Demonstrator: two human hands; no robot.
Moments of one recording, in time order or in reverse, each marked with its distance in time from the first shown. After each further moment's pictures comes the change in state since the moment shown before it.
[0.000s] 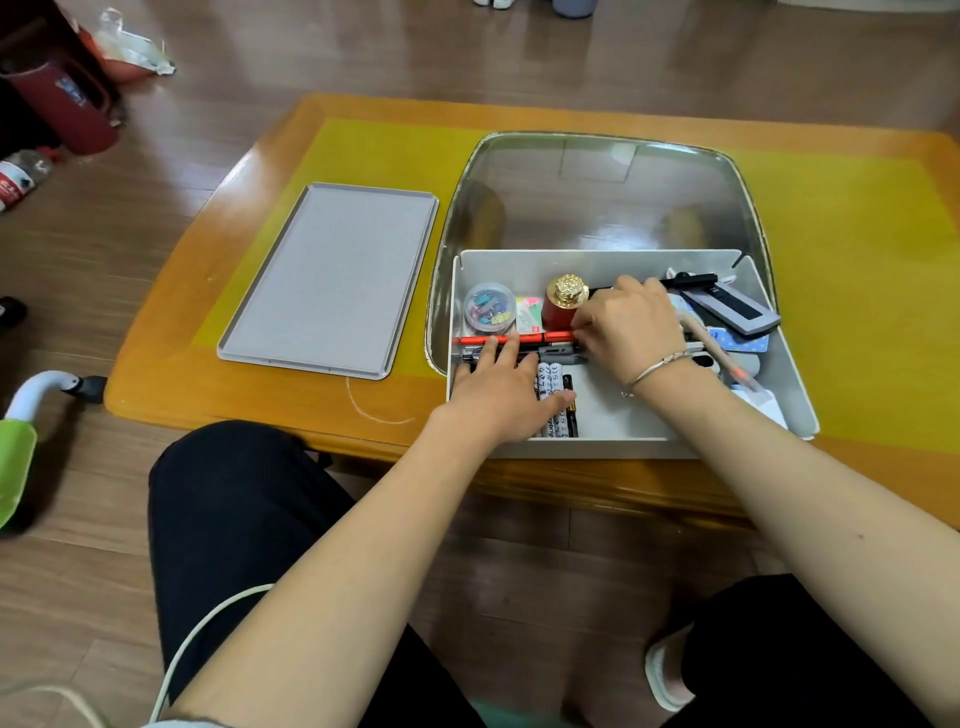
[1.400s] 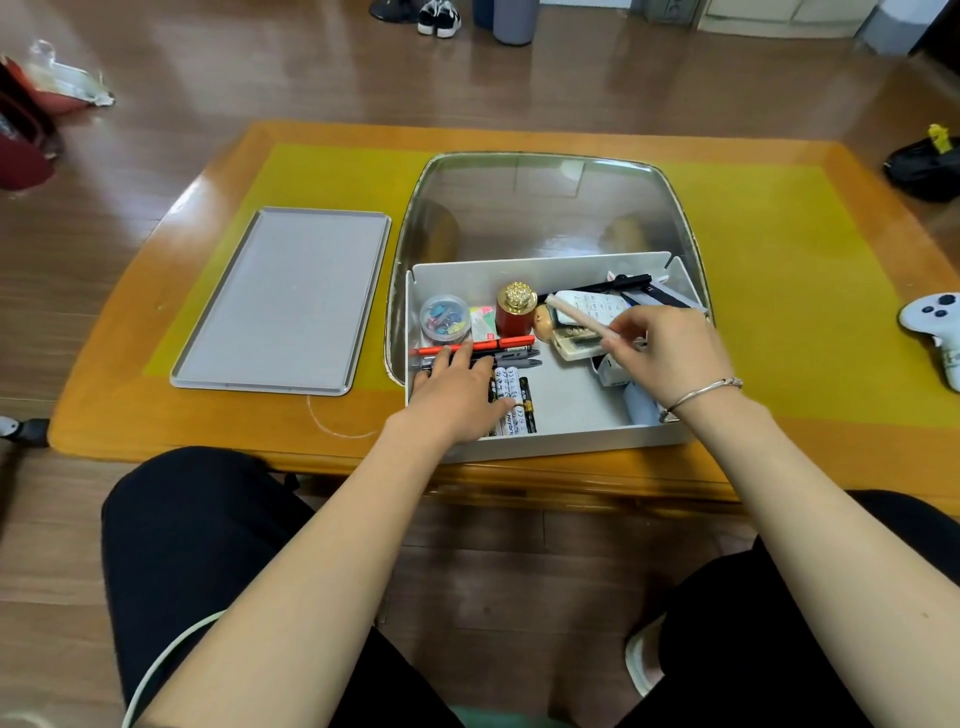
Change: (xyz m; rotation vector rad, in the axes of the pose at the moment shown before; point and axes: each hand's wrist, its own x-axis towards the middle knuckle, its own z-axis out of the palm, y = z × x) left_hand 0.004 -0.005 0.000 0.006 0.037 0.006; right_hand -0.064 0.042 -0.037 0.302 0.041 0.344
